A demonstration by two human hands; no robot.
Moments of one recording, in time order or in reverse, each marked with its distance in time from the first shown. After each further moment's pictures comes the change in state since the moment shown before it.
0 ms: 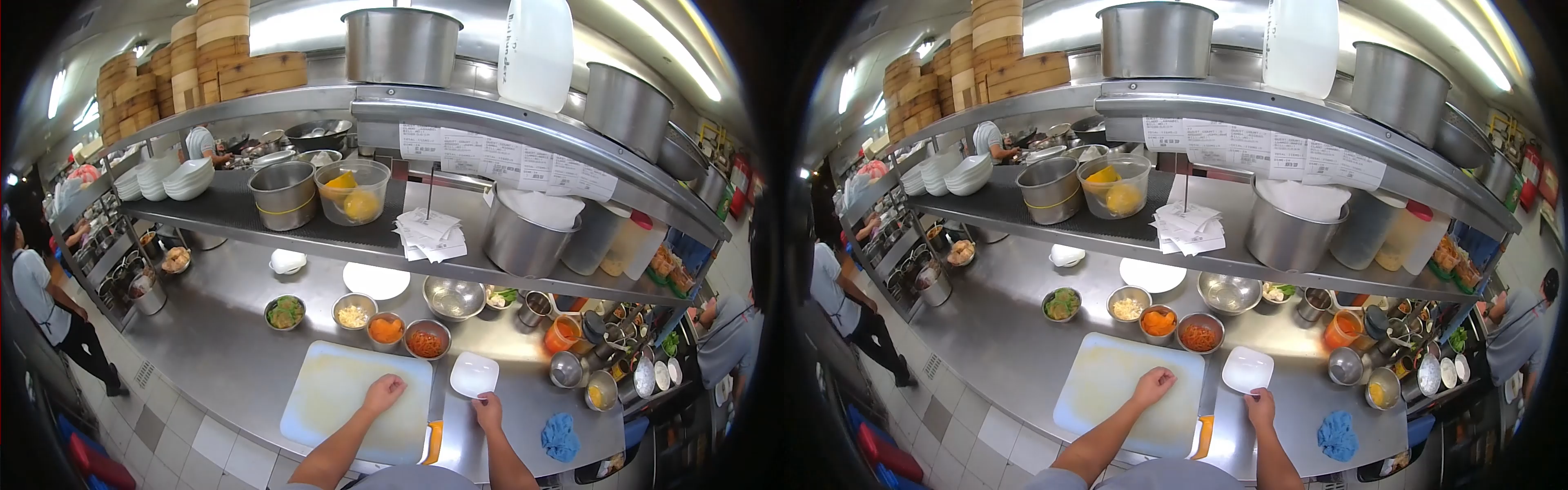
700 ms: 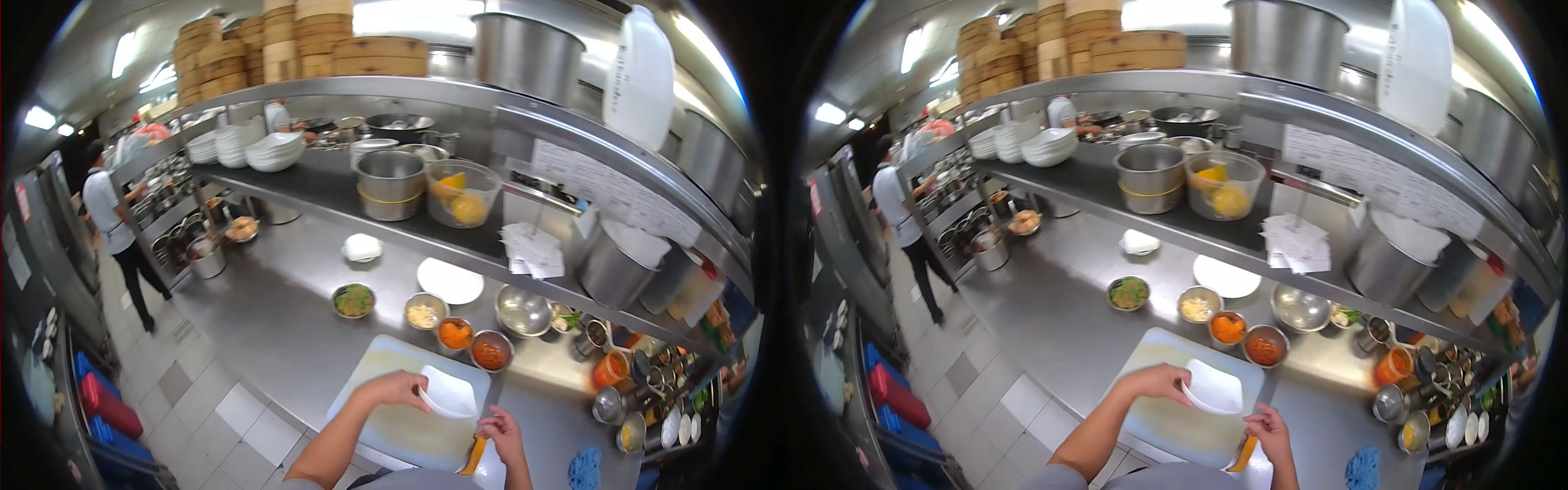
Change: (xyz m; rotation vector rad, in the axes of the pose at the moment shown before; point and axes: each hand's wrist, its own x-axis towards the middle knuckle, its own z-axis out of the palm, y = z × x) left_hand -0.032 0.110 -0.207 0.033 -0.570 -0.089; right_hand -0.071 -0.175 -0.015 0.853 -0.605 0.060
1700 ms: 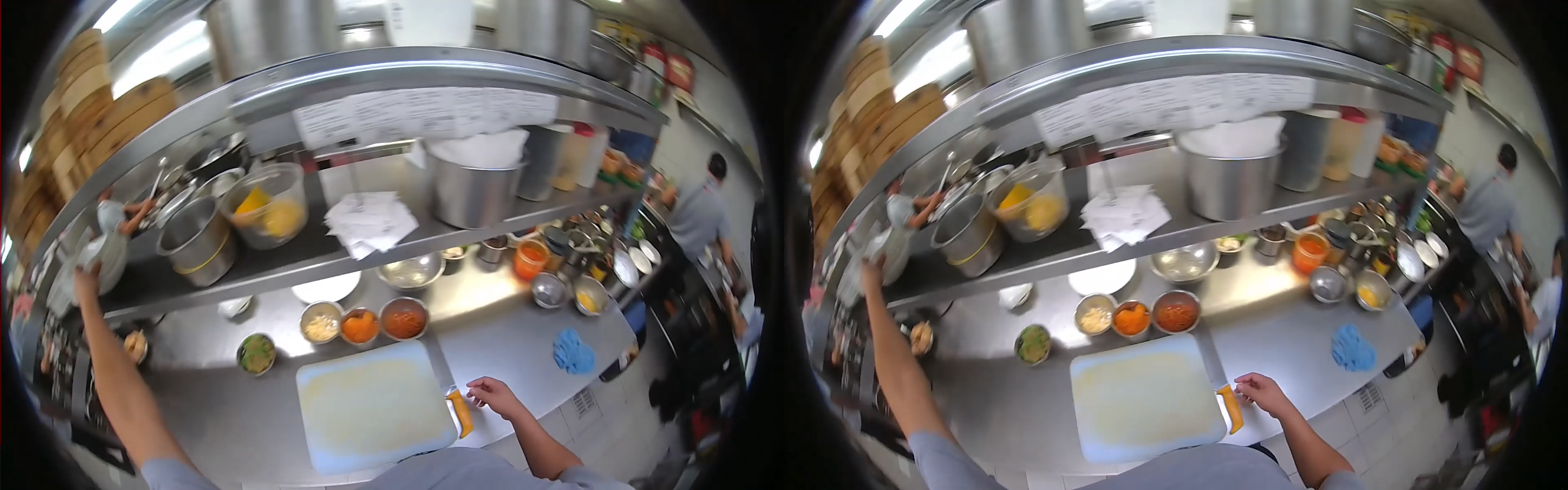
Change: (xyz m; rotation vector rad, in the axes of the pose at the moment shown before) left_hand -0.093 -0.083 -0.679 0.888 1.529 -0.427; right_hand -0.053 0.031 -0.046 -0.120 0.347 0.211
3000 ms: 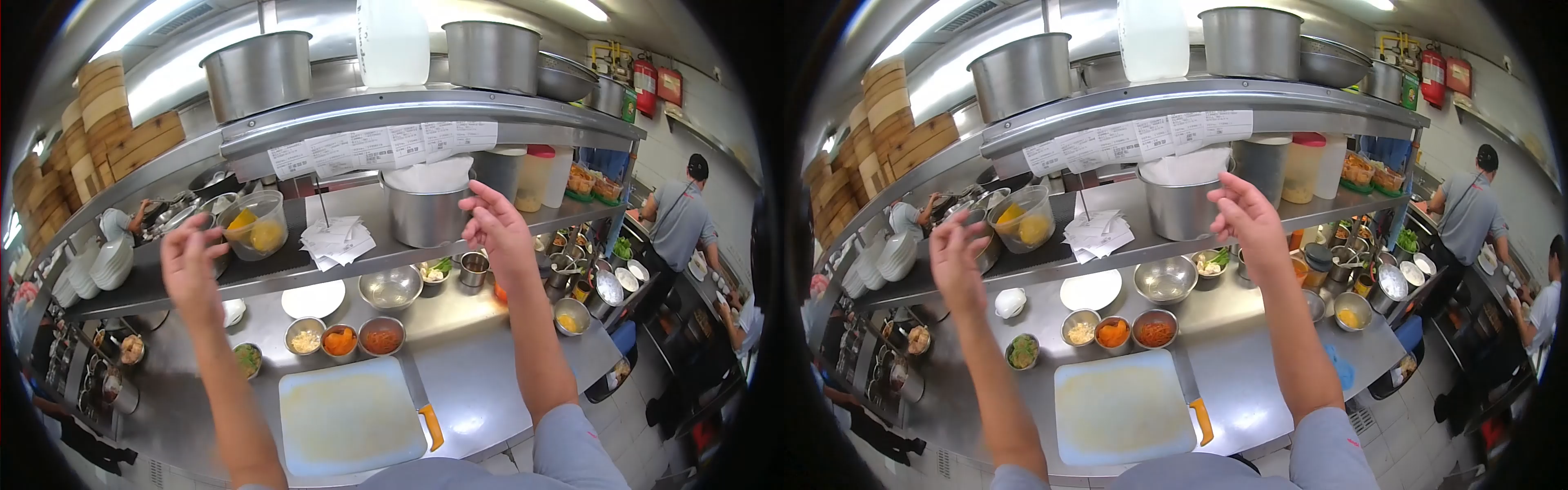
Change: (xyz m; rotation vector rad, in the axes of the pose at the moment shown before) left_hand -0.373 0.402 -0.244 -1.965 -0.206 0.225; right_hand -0.011 -0.402 -0.034 0.318 -0.026 -0.909
